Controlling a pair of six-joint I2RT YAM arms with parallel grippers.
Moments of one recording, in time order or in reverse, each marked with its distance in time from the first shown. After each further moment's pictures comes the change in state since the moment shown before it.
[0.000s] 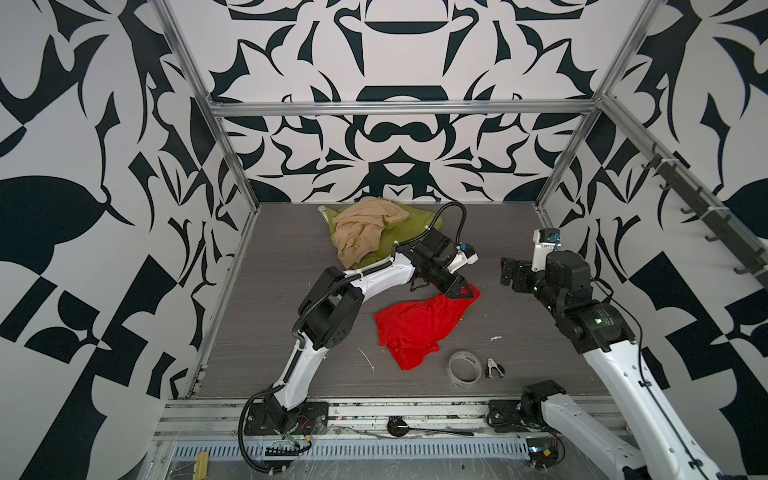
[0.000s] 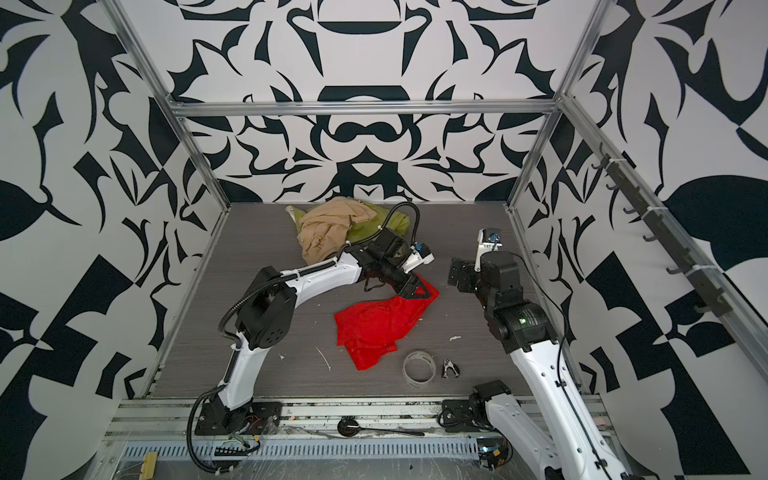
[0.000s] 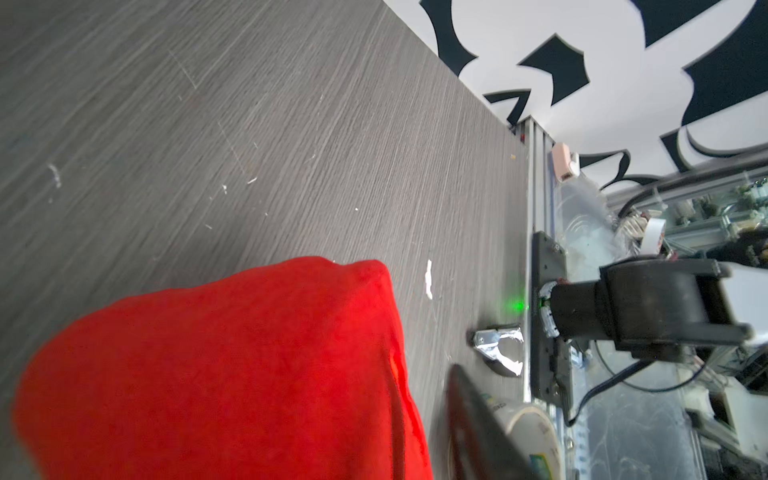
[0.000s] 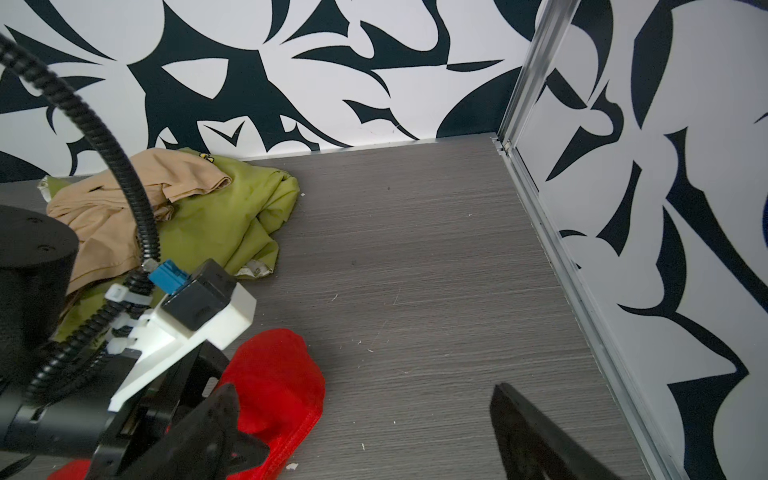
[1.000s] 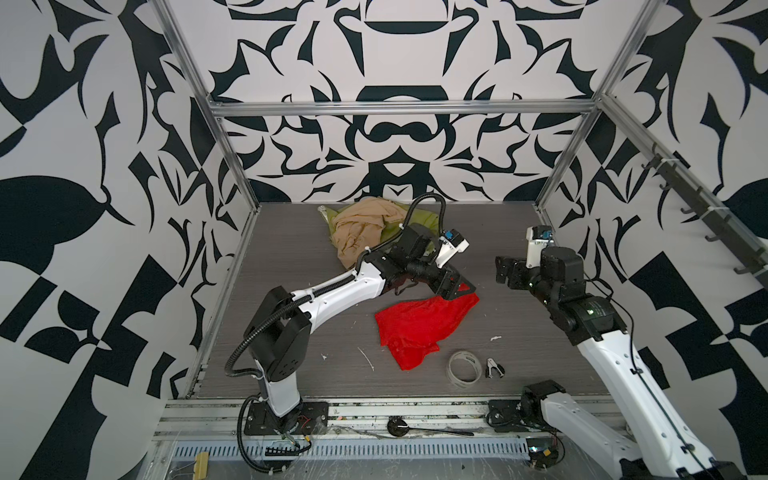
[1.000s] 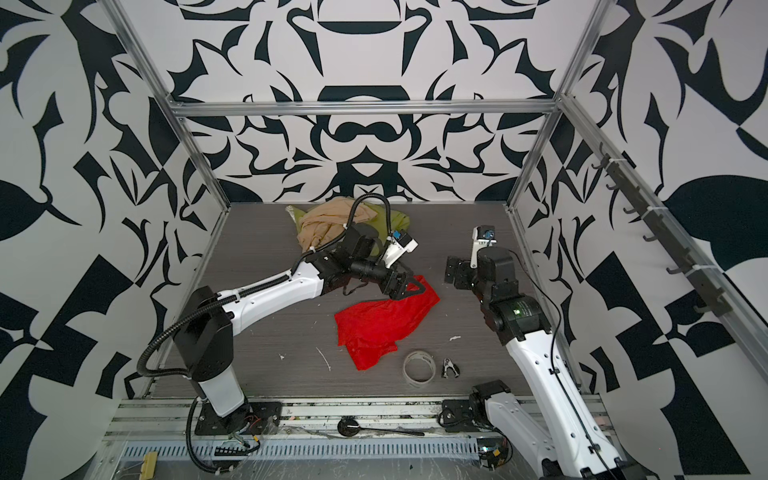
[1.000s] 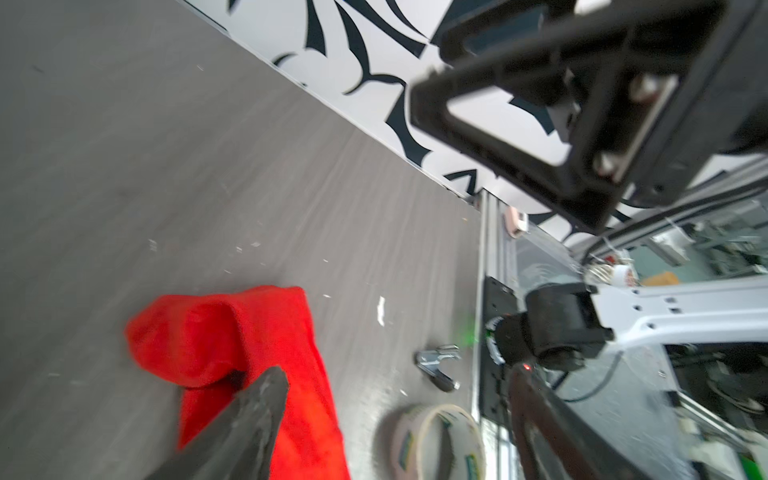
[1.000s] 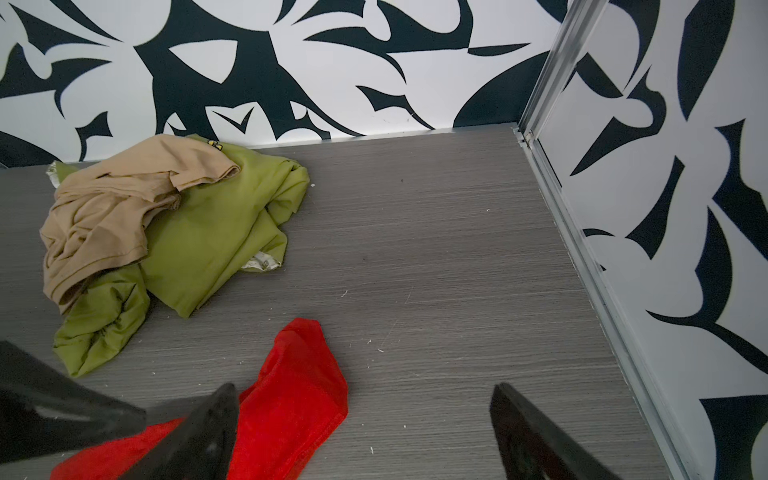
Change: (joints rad) left arm -0.023 -0.402 -0.331 0.232 -0.066 -0.131; right arm -0.012 0.054 -0.003 0.043 -0.061 -0.001
